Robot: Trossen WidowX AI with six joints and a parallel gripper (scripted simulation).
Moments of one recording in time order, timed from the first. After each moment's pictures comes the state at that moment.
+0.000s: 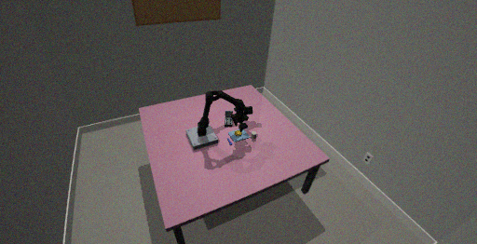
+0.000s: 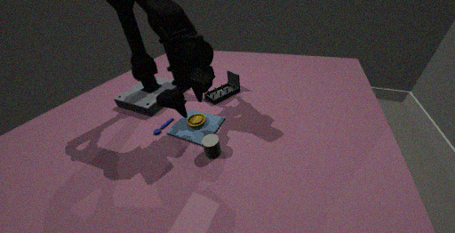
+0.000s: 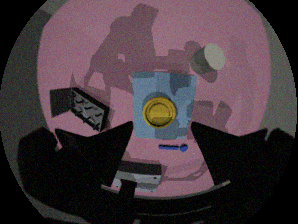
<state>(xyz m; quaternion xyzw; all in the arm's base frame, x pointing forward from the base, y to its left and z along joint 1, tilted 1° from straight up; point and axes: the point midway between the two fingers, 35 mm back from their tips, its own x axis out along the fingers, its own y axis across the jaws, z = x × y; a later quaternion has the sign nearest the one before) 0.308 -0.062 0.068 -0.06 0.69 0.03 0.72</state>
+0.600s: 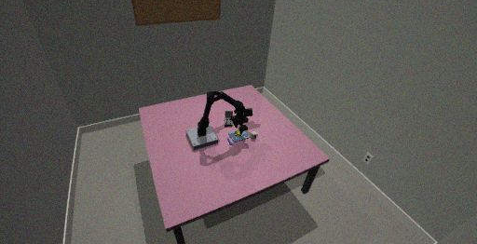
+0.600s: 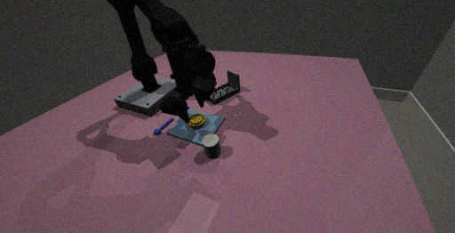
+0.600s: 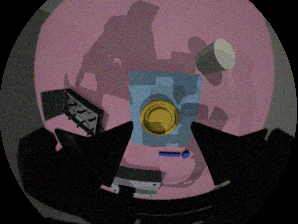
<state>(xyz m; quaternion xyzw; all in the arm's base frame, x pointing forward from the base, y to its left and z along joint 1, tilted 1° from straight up) 0.311 -0.063 0.047 -0.06 0.69 0.04 0.72</state>
